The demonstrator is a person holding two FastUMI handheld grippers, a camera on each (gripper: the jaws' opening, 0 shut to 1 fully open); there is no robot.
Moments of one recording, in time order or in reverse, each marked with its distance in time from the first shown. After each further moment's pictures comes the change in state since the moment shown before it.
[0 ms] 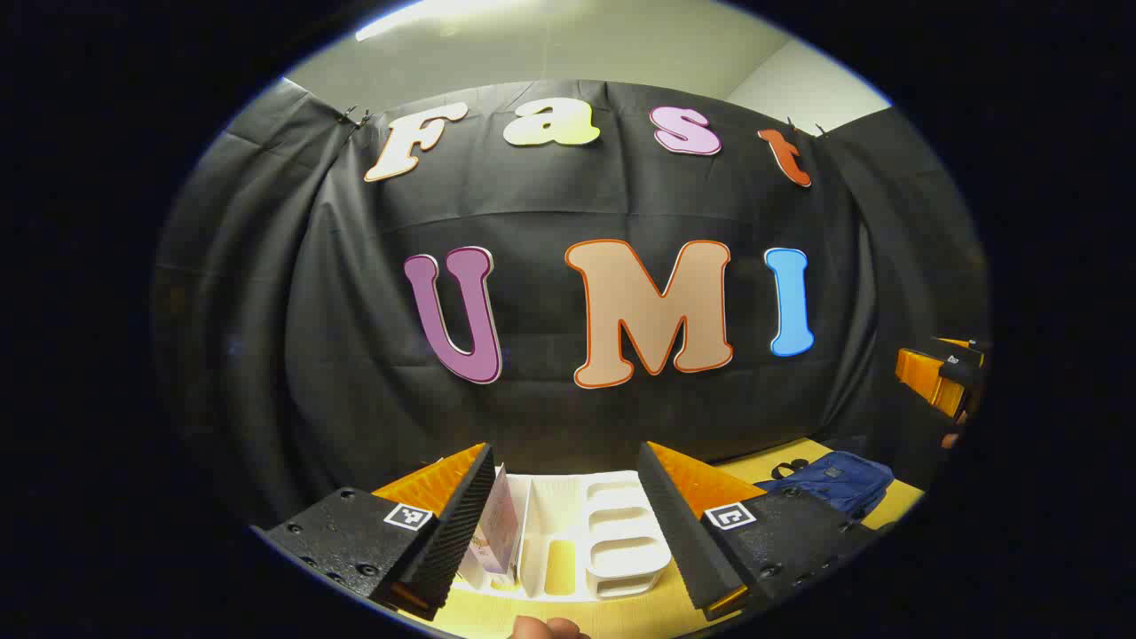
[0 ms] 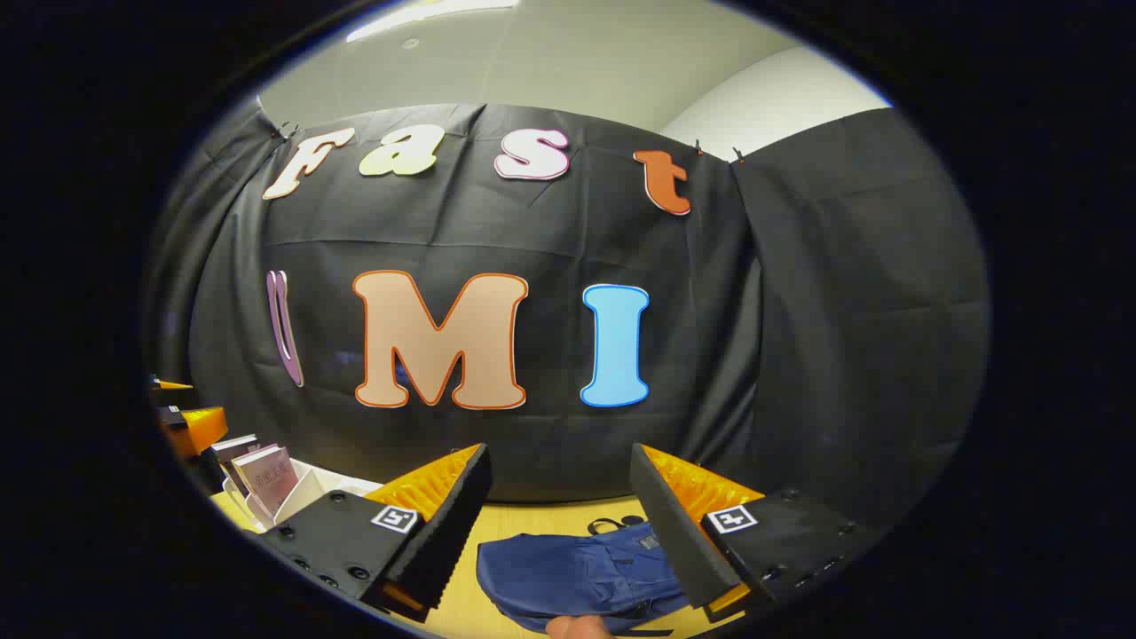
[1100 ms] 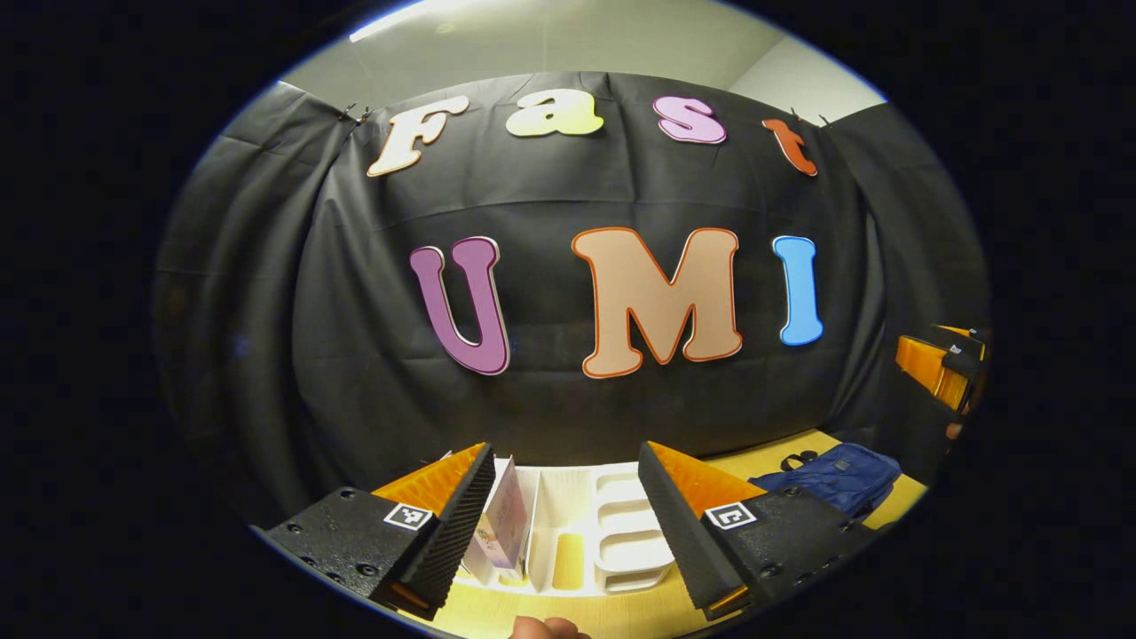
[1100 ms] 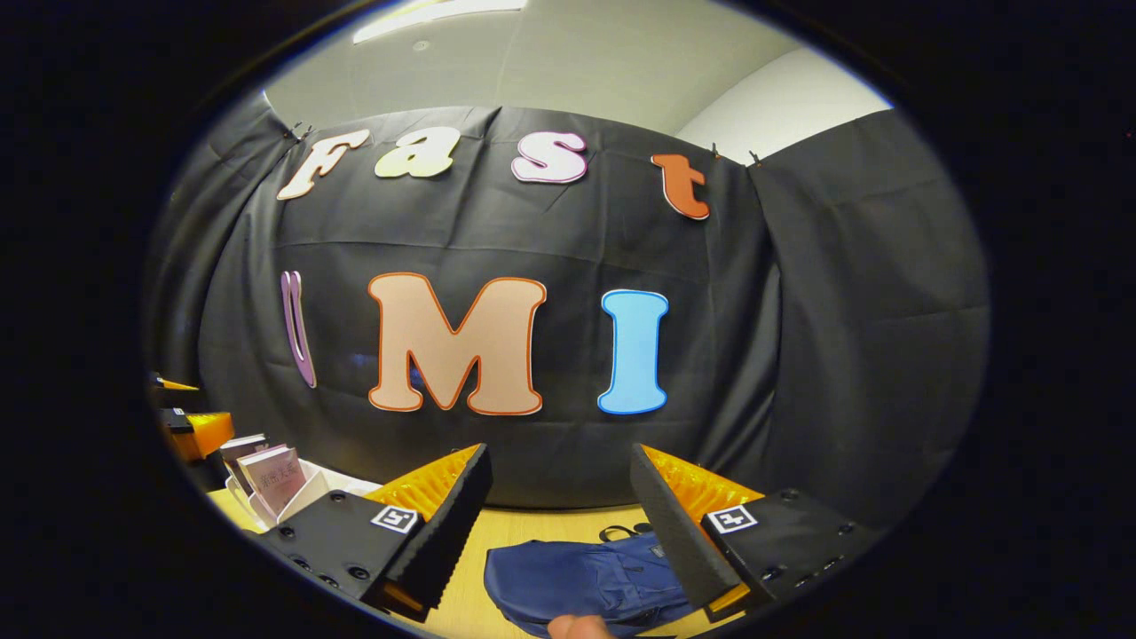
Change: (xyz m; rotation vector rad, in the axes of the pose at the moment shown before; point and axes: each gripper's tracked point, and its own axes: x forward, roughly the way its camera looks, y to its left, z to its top) left arm 0.002 0.006 -0.010 0.007 0.043 0.021; right arm 0.008 0.015 0.003 -0.015 -0.015 0.050
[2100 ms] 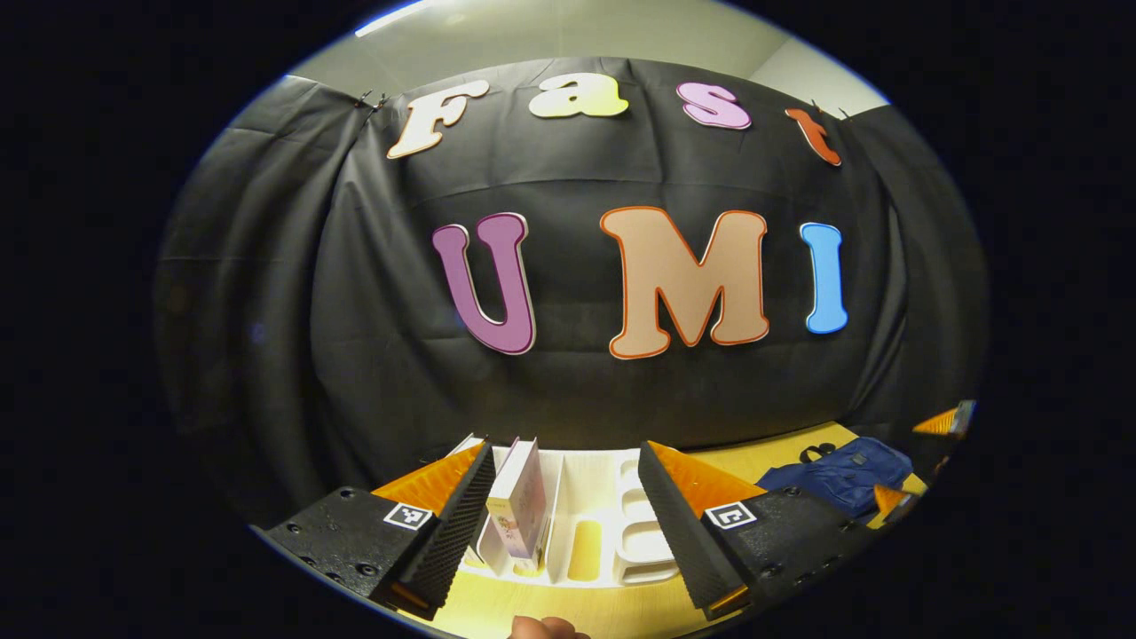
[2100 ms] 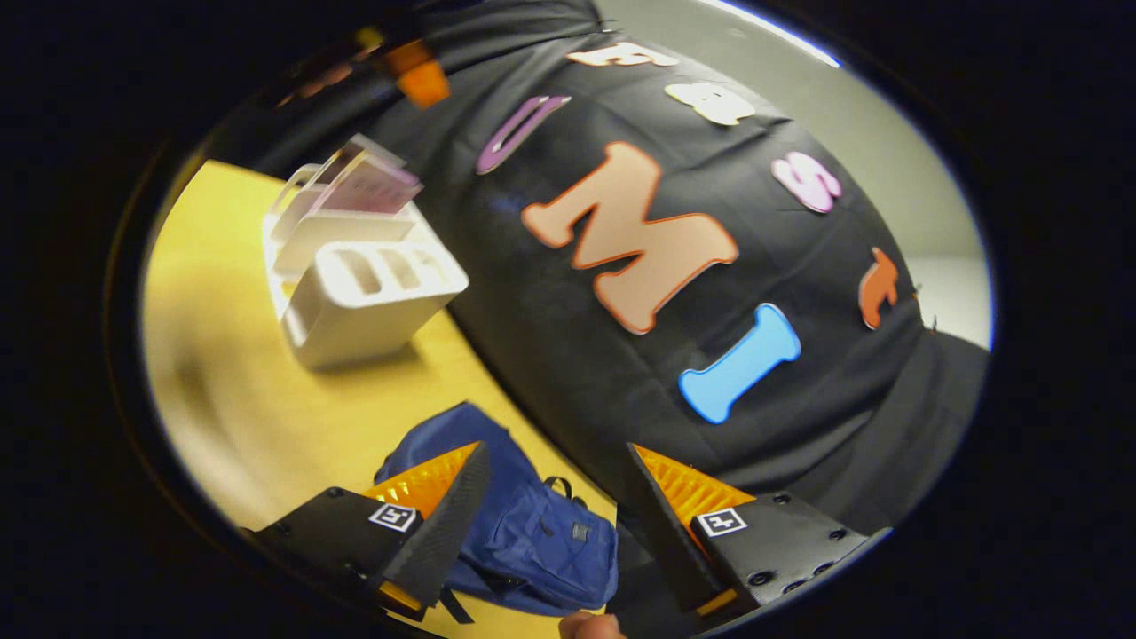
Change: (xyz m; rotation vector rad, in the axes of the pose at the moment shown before) left arm 0.002 0.027 -0.020 -0.013 0.061 0.077; right arm -0.029 0.021 -0.196 -0.922 0.124 0.381
